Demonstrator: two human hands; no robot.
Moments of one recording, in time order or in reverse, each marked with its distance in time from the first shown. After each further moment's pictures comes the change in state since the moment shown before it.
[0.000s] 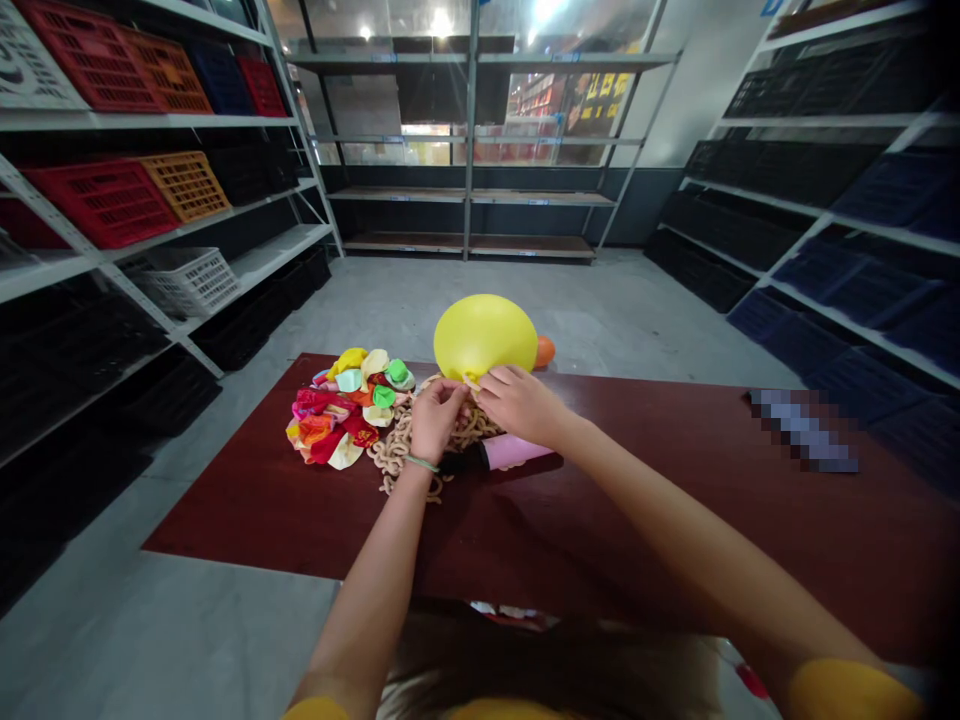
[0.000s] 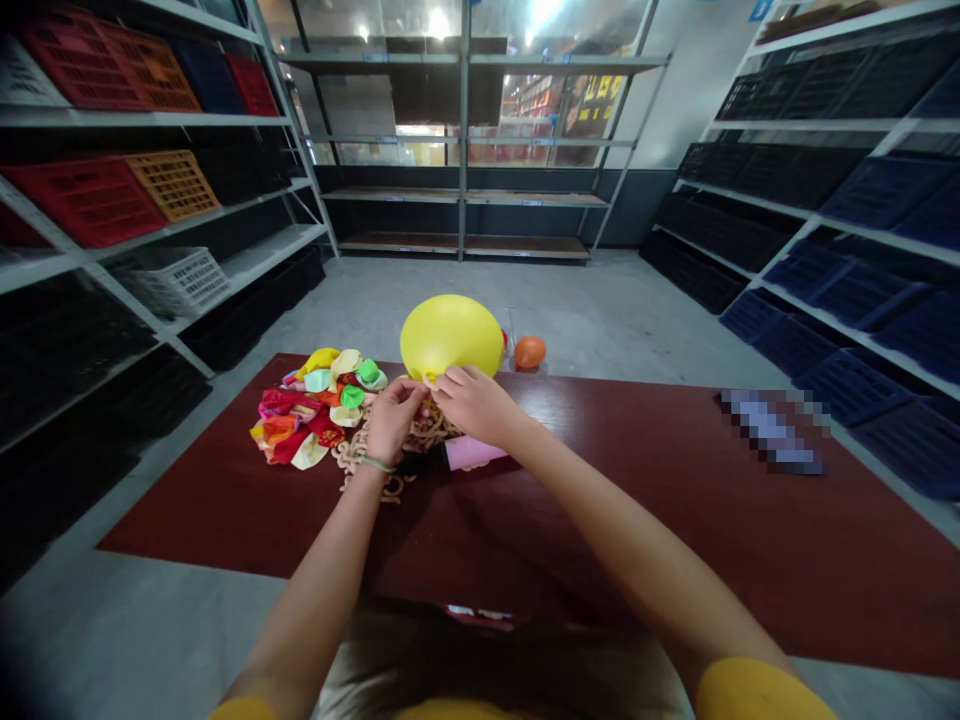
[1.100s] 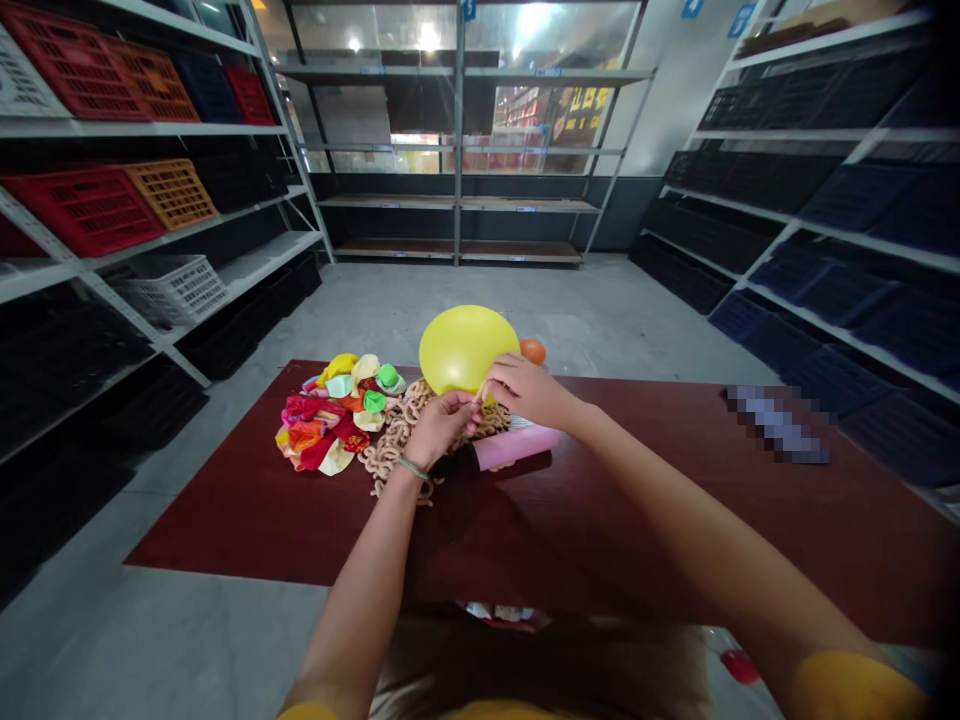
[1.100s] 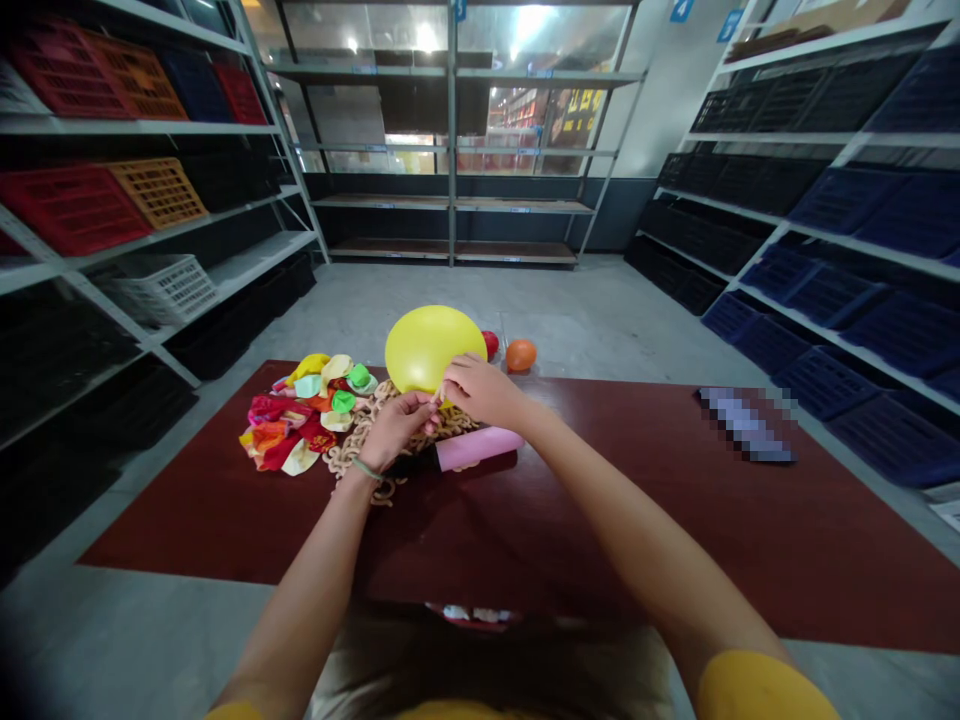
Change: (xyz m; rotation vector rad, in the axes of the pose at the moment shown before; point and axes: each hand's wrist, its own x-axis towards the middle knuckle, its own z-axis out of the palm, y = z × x) left_hand -0.006 0.004 0.006 -0.084 -0.397 -0.130; right_hand -0.008 0.027 -0.013 0.420 0.072 0.262
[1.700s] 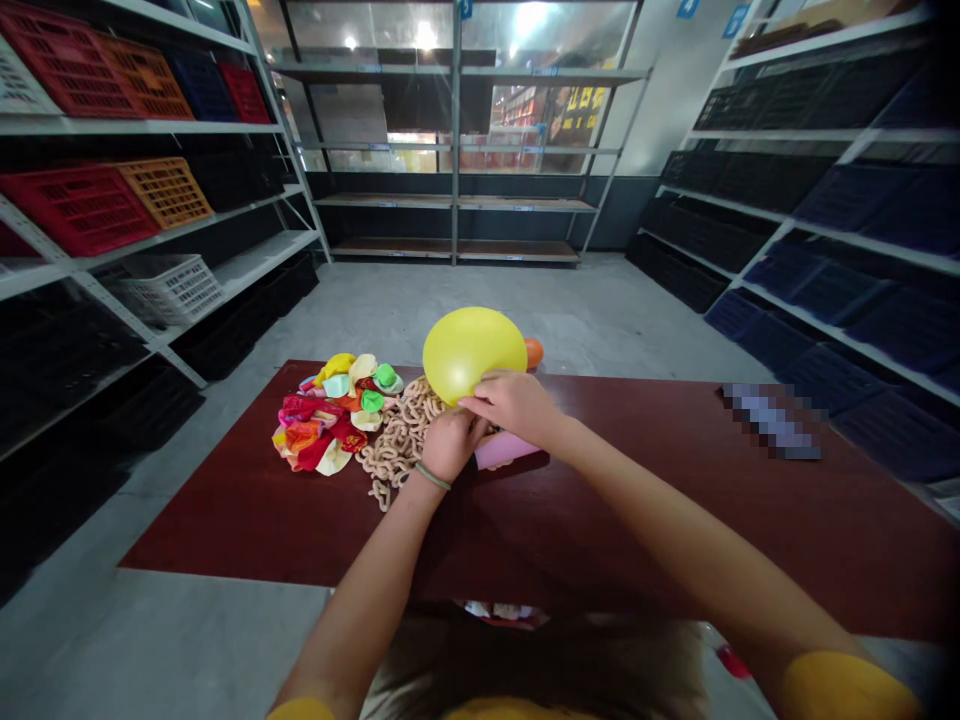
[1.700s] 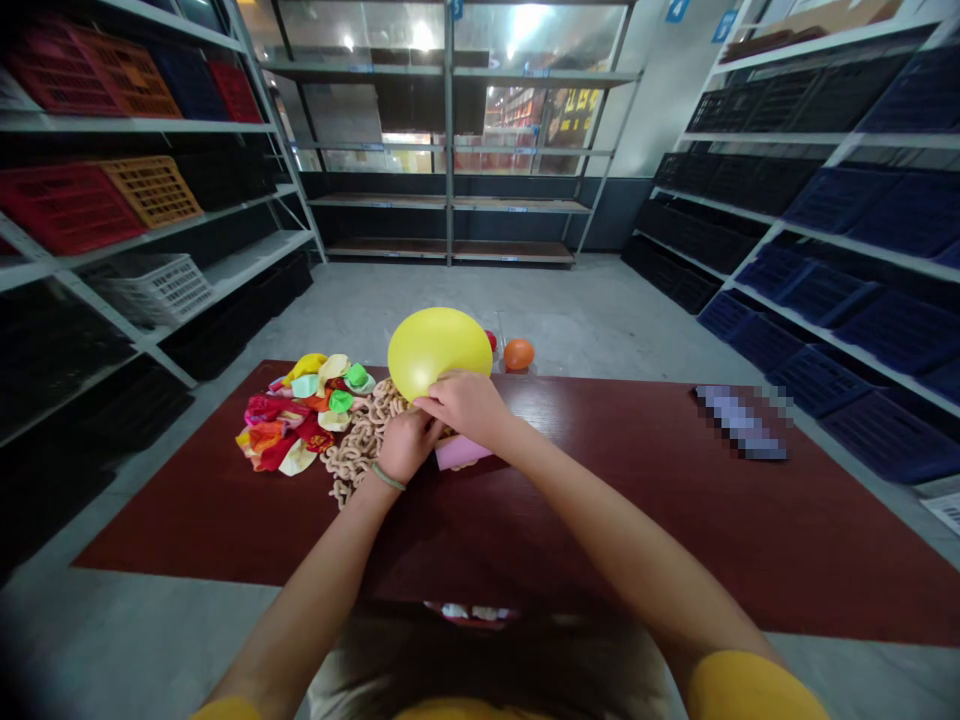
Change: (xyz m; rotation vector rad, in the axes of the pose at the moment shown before) left_hand -0.010 -0.019 0.018 1.187 0.272 0.582; right_hand 0.003 -0.035 0.010 -0.150 -0.028 0.138
